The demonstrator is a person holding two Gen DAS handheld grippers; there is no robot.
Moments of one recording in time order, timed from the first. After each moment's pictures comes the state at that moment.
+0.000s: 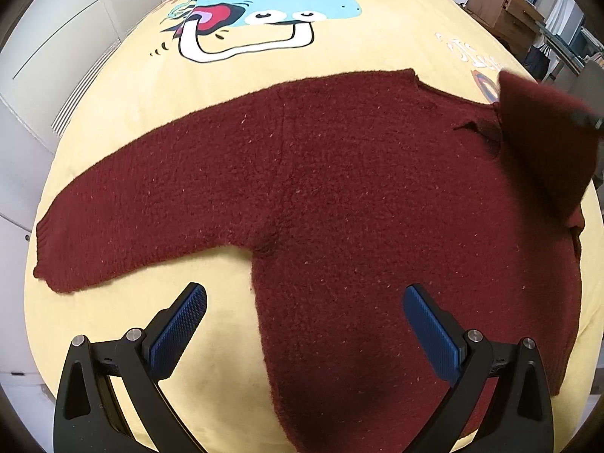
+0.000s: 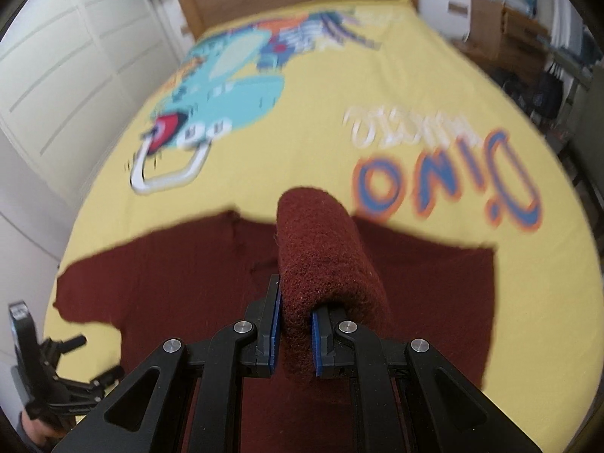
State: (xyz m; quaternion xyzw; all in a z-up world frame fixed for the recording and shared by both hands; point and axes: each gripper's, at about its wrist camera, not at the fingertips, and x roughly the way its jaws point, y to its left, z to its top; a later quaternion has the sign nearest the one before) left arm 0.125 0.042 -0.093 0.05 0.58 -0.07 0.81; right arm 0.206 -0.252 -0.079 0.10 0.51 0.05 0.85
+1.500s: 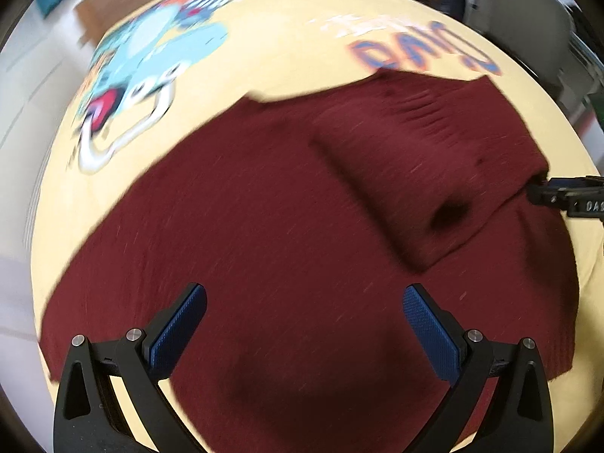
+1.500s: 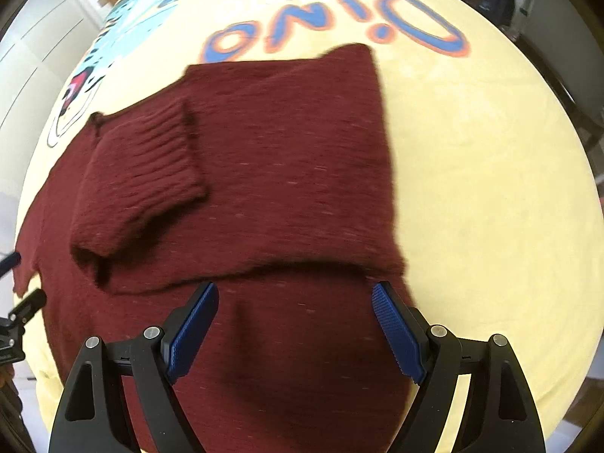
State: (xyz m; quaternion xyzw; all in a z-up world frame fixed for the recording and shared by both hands) left arm 0.124 -0.114 -0.093 0.21 0.52 -0.20 0.80; right arm 0.118 -0.386 -0.174 0.14 0.60 -0.04 0.79
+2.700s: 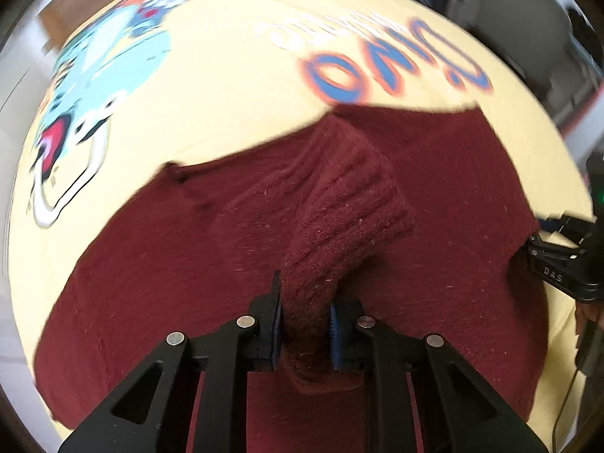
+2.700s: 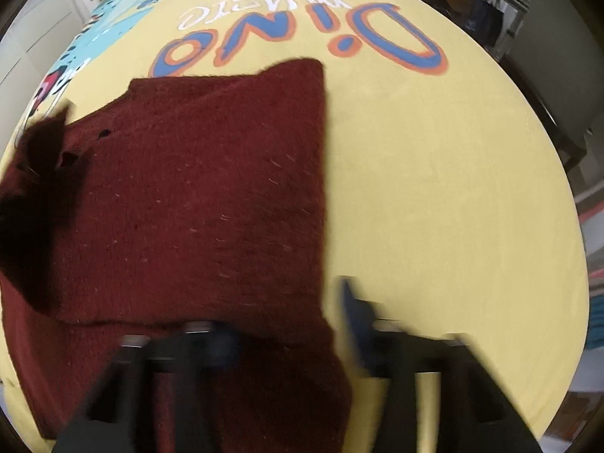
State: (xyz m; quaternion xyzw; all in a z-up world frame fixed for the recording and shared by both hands) left arm 0.235 -0.148 -0.119 0.17 0.56 -0.23 0.78; right arm 0.131 -0.420 -0.179 0.08 0.59 -0.08 0.80
